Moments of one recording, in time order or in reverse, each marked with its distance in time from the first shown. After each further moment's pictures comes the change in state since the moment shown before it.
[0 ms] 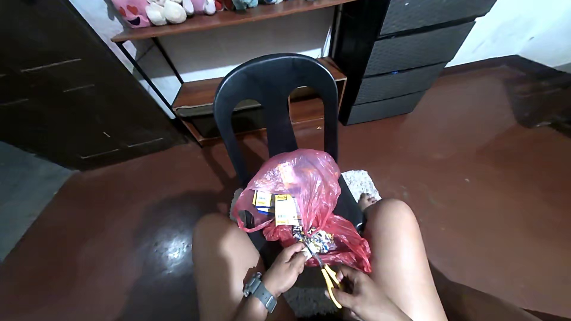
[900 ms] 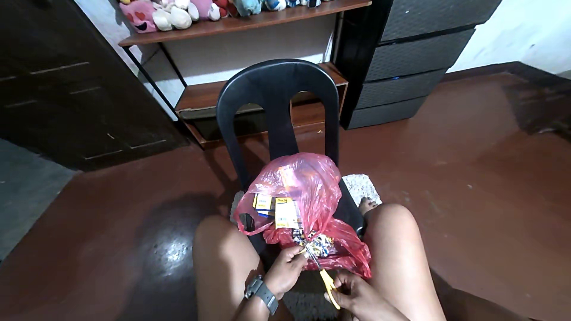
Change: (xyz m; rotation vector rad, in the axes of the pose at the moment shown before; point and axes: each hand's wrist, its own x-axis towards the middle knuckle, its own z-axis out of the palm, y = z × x) left_hand 0.006 -0.002 0.005 -0.034 0.099 -0.043; right_hand 0.007 0.002 -0.003 0.077 -0.128 0.040
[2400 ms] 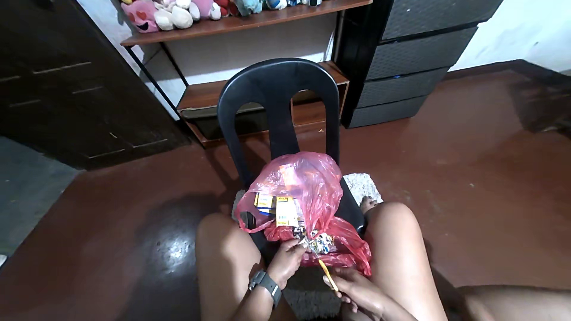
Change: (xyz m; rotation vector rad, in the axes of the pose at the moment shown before) left_hand 0.012 0.003 0.001 -0.120 0.081 -0.187; right_hand 0.012 -0.008 -0.002 0.159 -0.046 0.102
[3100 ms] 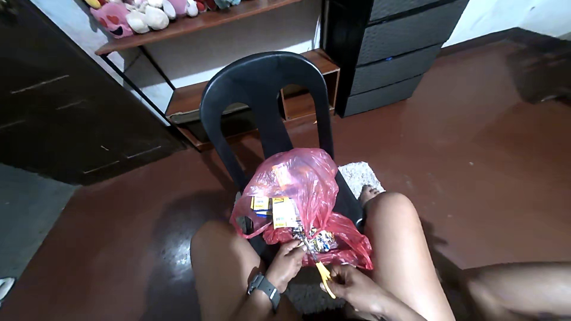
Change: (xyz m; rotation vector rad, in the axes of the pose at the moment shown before) left_hand 0.003 -0.006 -0.009 -0.034 -0.092 0.045; right_hand 0.009 0.004 0.003 -0.223 -0.006 -0.107
